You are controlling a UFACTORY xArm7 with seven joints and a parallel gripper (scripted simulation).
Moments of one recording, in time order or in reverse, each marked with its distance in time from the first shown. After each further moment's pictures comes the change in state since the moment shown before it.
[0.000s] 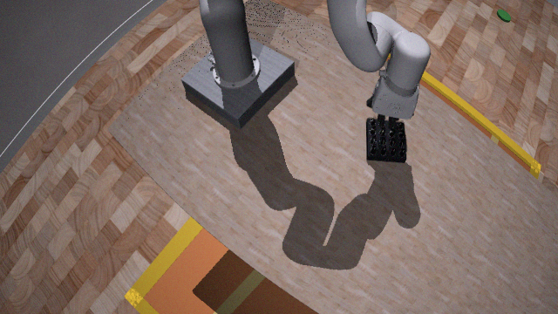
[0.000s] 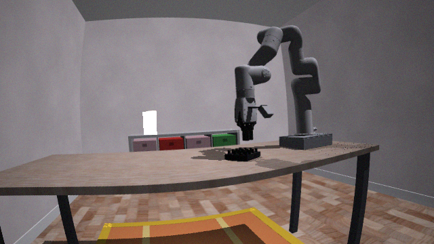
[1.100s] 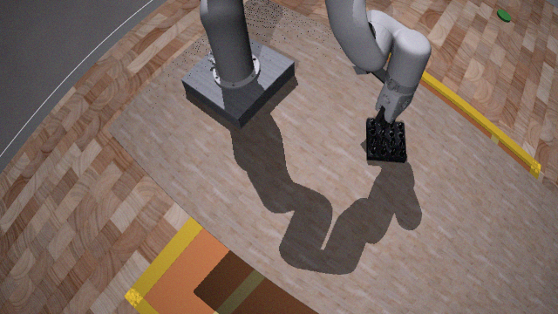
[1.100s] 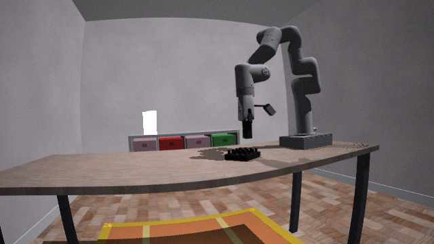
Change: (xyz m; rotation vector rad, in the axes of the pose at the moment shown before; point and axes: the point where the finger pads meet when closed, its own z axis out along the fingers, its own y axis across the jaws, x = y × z) arm -0.001 0.001 -0.008 -0.002 -0.008 -0.886
